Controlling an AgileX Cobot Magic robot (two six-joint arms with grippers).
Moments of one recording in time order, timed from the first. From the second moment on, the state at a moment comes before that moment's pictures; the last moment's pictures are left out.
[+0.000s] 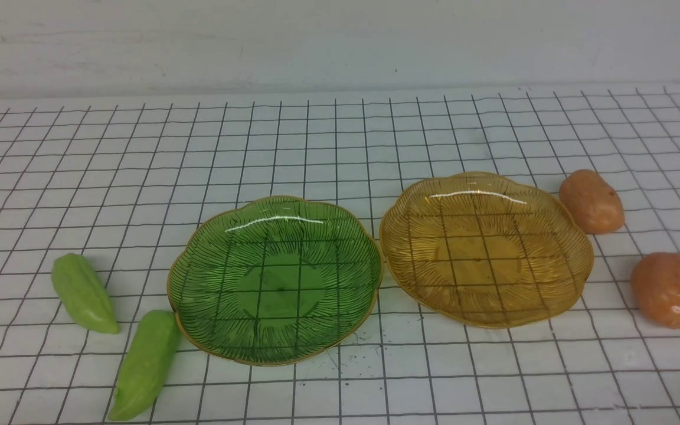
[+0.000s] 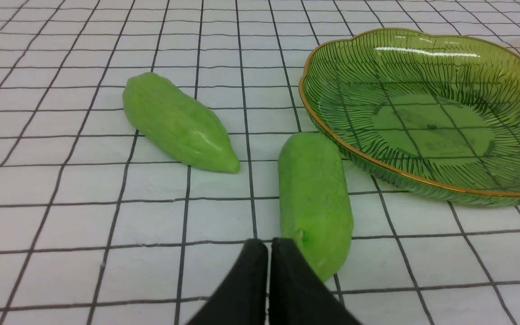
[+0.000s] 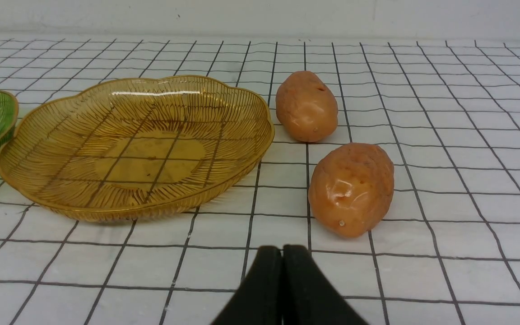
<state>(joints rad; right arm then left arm) 0.04 -0.01 0.02 0.03 0.38 -0.03 -0.06 -0.01 0.03 -0.05 0.38 -0.01</state>
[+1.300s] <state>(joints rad) 0.04 0.92 -0.66 -0.13 0.83 0.38 -0.06 0.61 -0.45 -0.45 0.93 -0.05</state>
